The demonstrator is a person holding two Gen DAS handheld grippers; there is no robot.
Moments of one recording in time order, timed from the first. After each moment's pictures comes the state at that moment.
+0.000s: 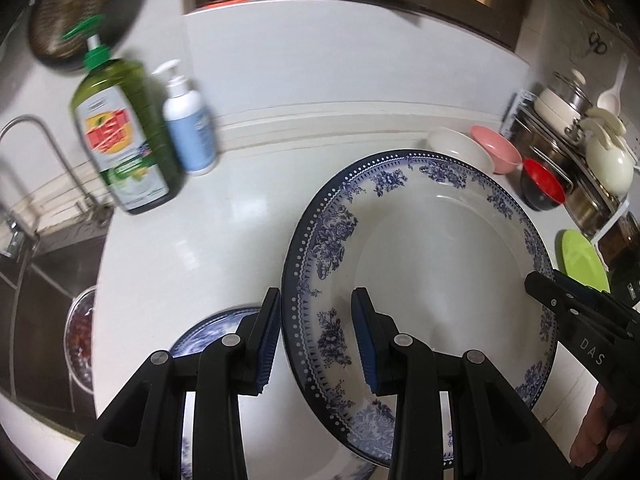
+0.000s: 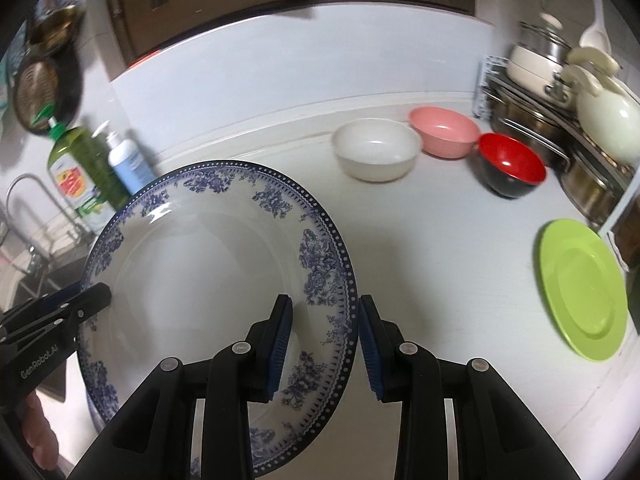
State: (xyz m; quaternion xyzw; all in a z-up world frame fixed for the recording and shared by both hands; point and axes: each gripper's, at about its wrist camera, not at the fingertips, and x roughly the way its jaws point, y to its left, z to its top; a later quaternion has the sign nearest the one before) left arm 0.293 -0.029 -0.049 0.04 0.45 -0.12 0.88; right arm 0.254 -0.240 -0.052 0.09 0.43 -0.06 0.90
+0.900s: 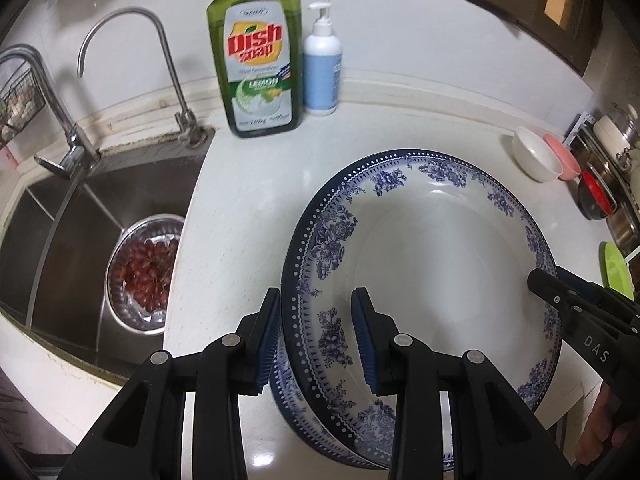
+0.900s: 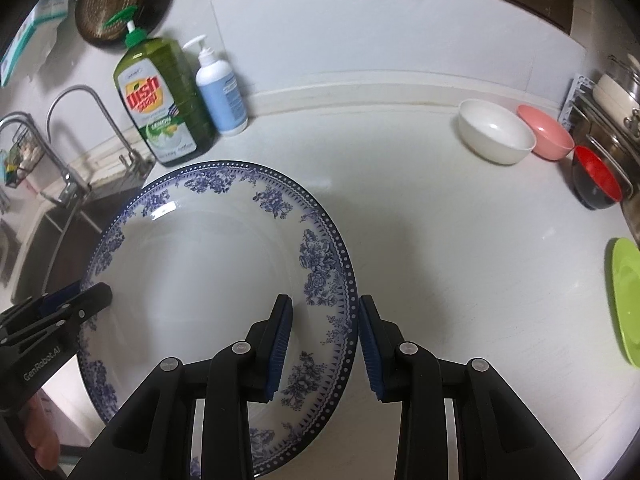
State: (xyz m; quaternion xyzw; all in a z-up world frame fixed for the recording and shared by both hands) left arm 0.257 0.091 -0.080 0.00 0.49 -0.03 0.87; right arm 0.257 -0.122 -0.080 0.05 0.48 0.03 0.88
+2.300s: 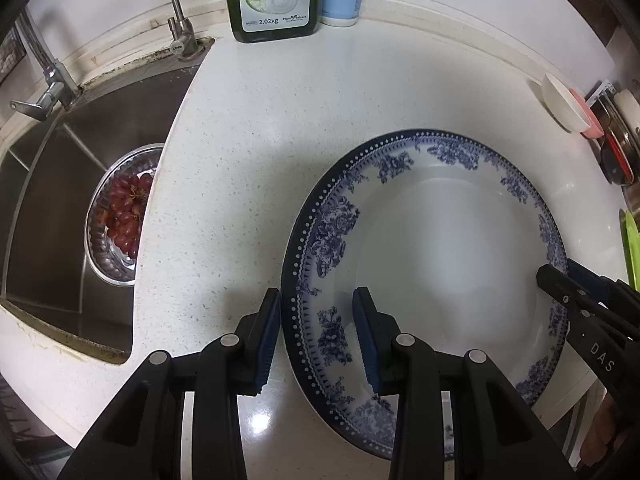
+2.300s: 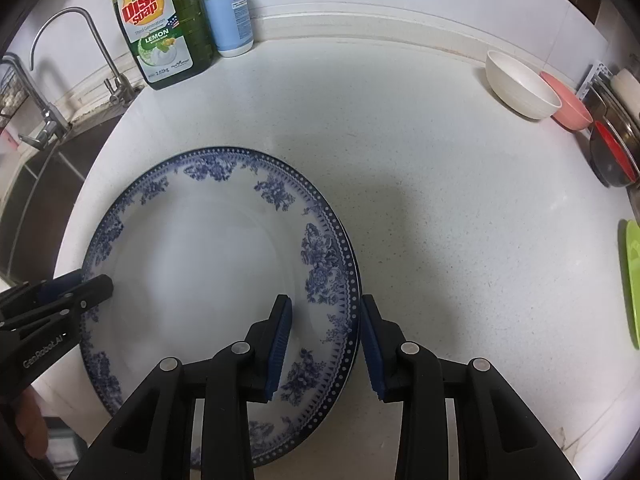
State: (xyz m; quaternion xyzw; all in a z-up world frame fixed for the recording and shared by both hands) left arm 0.262 0.115 -0.154 -0.01 0.57 -0.03 0.82; right arm 0.251 -0.088 -0.137 0.00 0.54 0.02 0.84
